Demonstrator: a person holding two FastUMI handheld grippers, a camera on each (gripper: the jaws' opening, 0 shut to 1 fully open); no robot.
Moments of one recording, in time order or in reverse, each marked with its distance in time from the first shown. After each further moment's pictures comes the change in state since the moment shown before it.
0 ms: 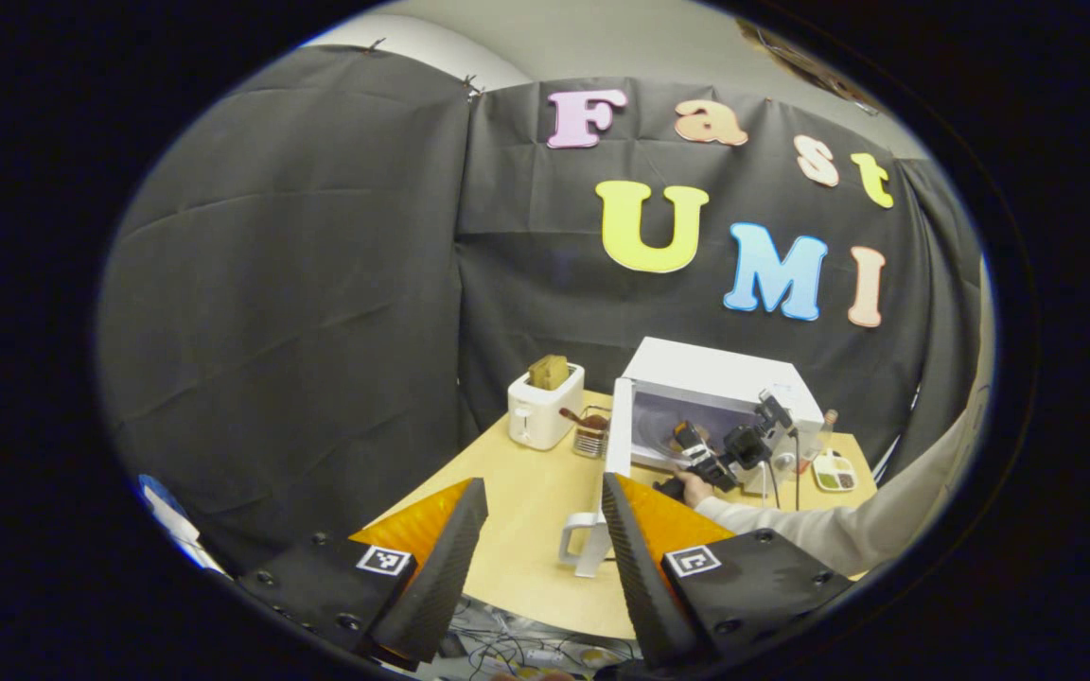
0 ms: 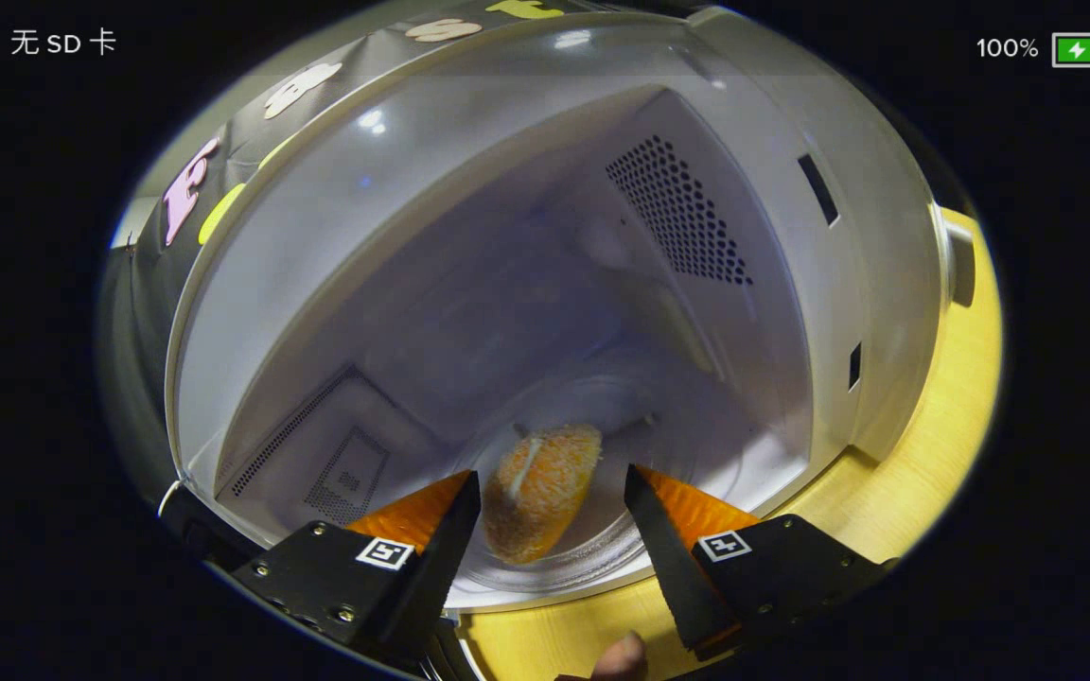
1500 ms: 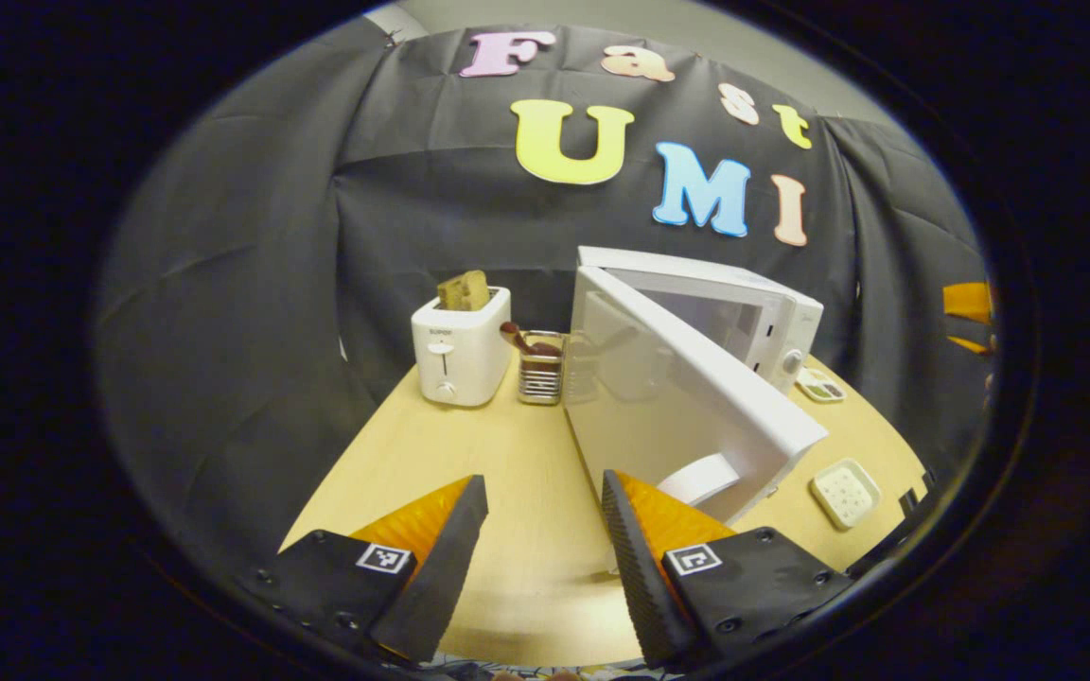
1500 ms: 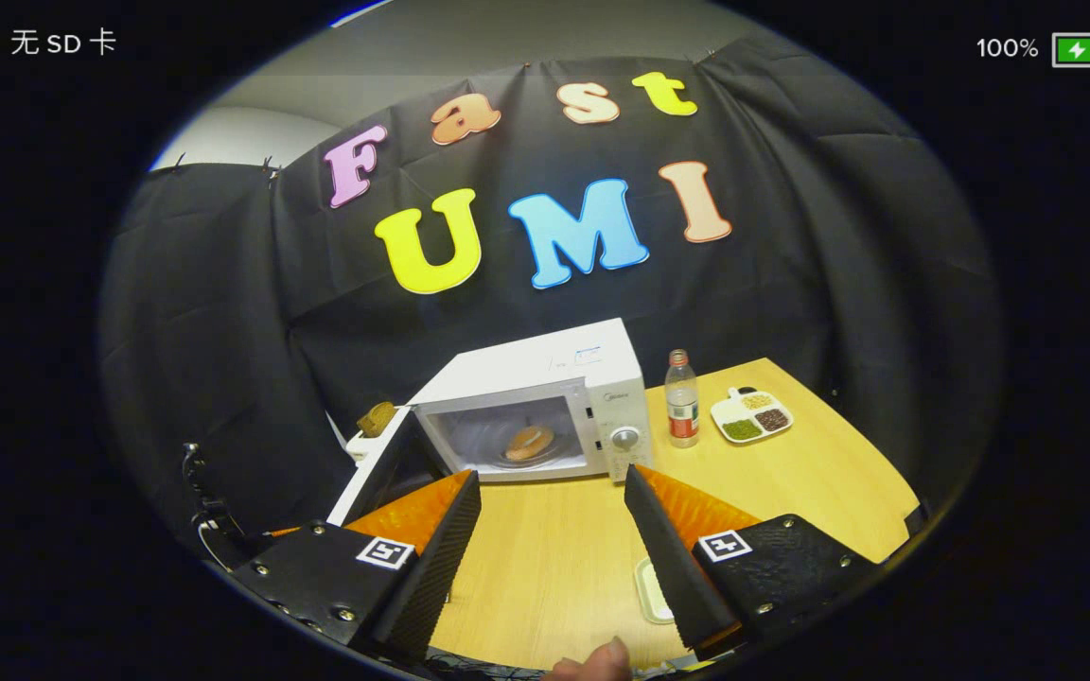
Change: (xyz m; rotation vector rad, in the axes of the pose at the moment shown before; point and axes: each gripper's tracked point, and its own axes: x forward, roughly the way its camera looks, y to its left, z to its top) left arm 0.221 0.008 -0.170 0.142 0.103 -0.411; right arm -0.439 -0.046 0.144 -0.416 -0.014 0.099
